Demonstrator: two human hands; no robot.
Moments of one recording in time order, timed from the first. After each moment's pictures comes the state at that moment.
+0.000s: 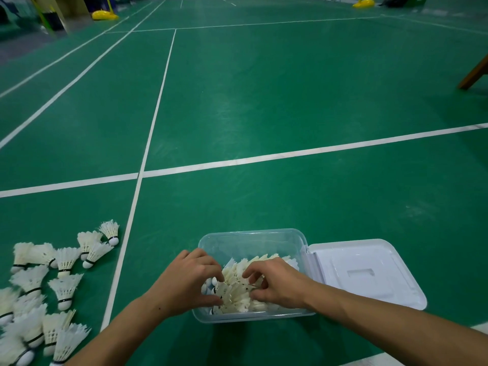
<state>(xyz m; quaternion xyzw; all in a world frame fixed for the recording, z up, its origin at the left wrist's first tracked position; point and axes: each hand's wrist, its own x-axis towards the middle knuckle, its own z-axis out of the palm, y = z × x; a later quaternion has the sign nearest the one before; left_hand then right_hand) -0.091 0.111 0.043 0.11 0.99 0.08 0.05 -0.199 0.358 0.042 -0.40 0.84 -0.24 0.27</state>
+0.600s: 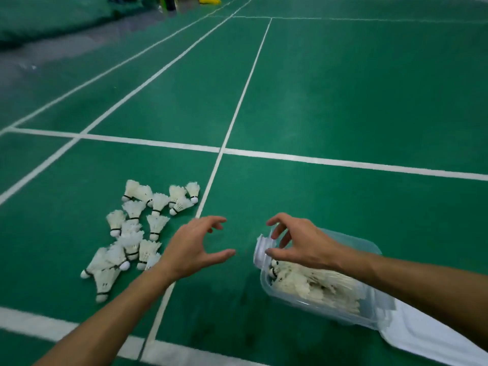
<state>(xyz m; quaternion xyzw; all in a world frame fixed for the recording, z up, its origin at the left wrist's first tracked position) 0.013 0.035 0.065 -0.16 0.95 0.25 -0.11 -0.192 0.256 0.106 -0.51 0.80 -0.22 0.23</state>
